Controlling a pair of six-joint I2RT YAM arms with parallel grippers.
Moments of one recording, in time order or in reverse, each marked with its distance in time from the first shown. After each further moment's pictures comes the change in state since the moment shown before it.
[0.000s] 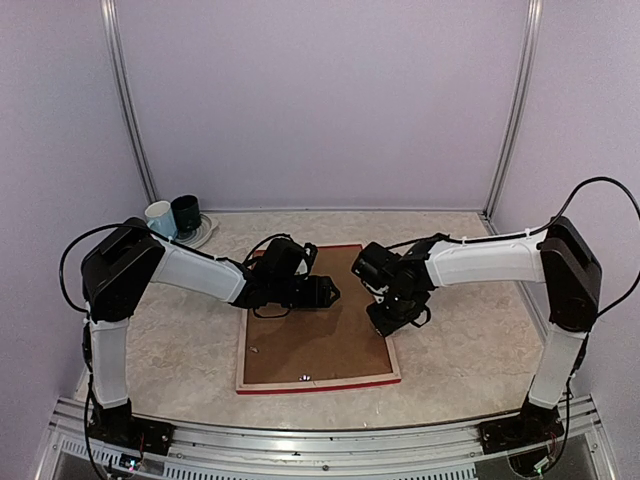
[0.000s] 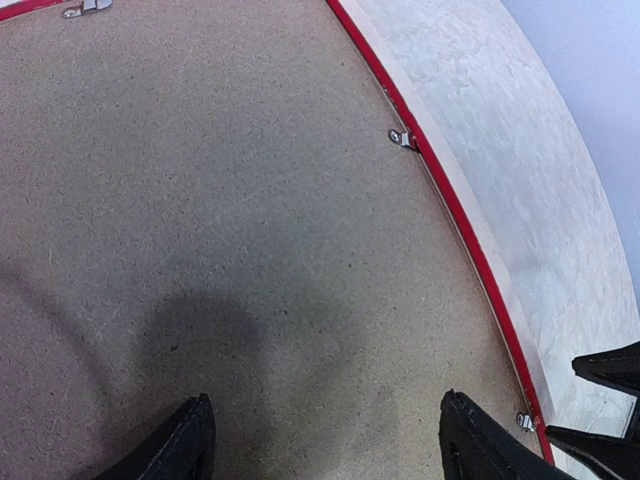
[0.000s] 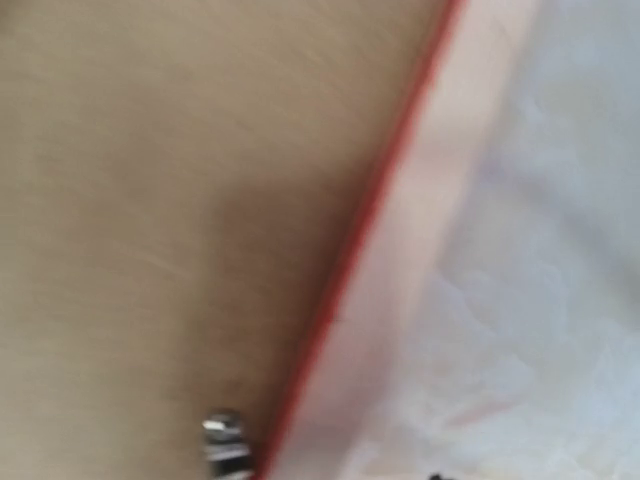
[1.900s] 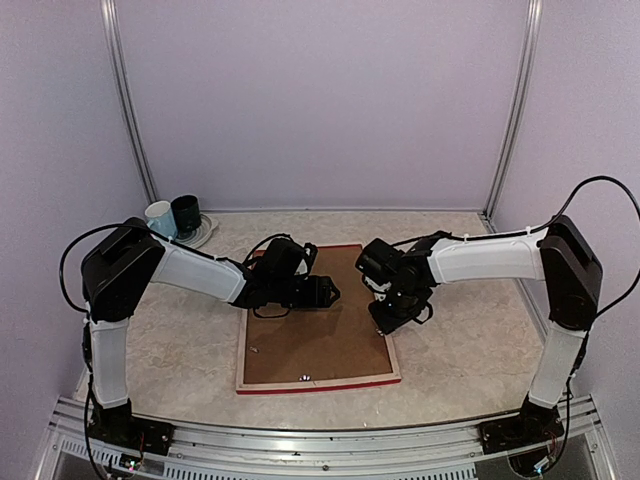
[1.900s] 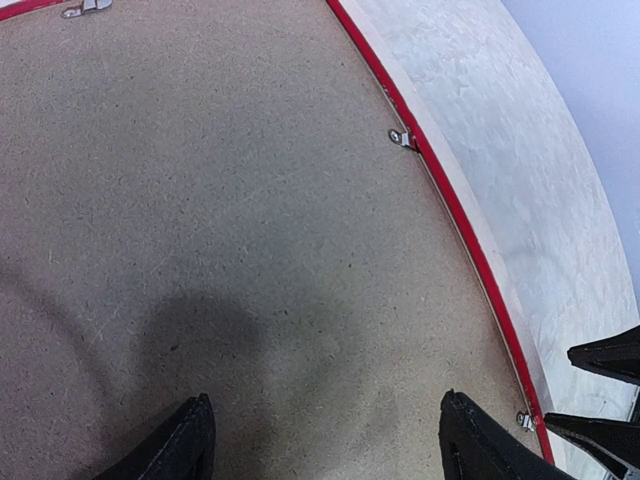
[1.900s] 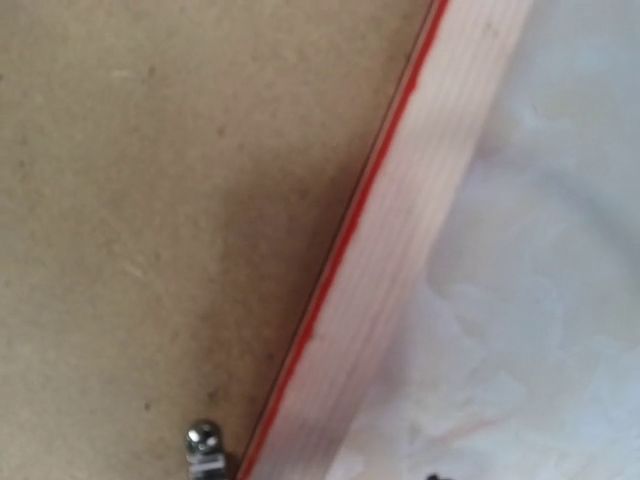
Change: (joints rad) left arm 0.000 0.000 0.000 0.000 0.000 0.000; right arm -0.040 0.001 -0.011 0.007 -0.039 -0.050
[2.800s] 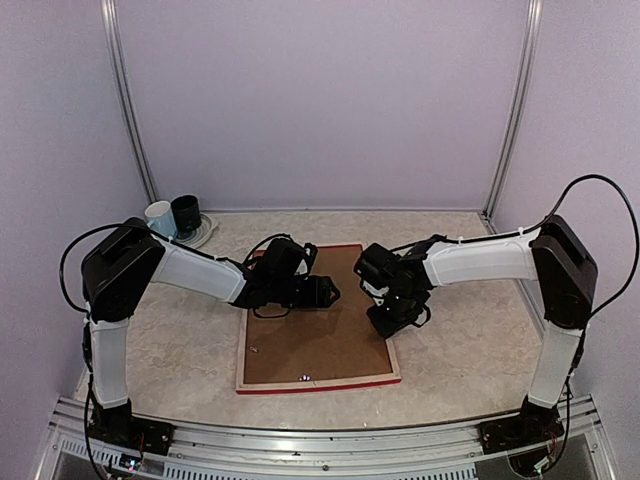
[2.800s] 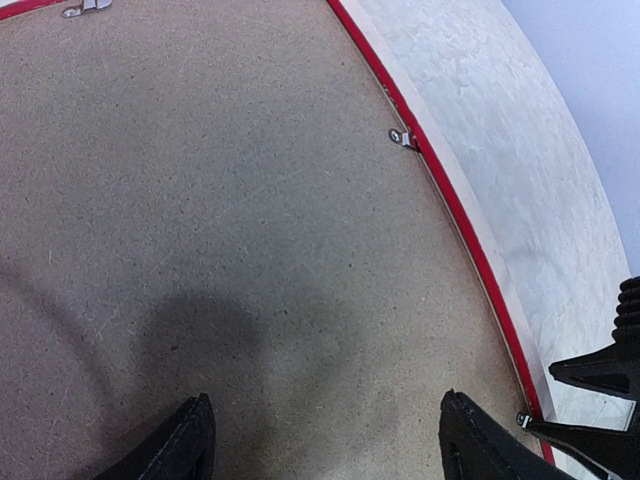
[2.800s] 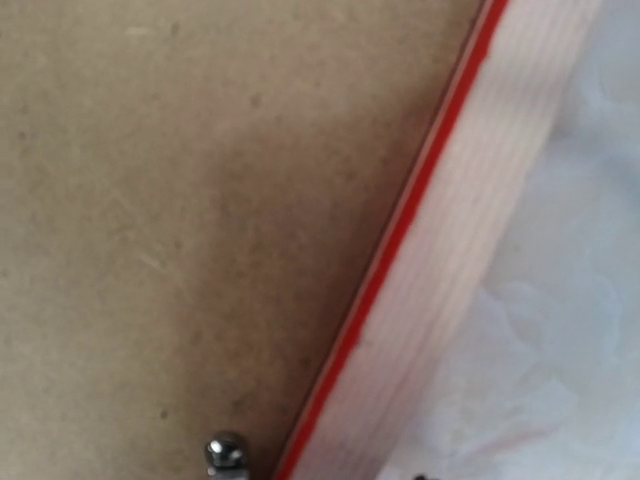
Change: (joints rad) left arm 0.000 0.001 0.000 0.000 0.000 0.000; right arm 0.000 0.034 -0.008 0.011 -0.032 -0.008
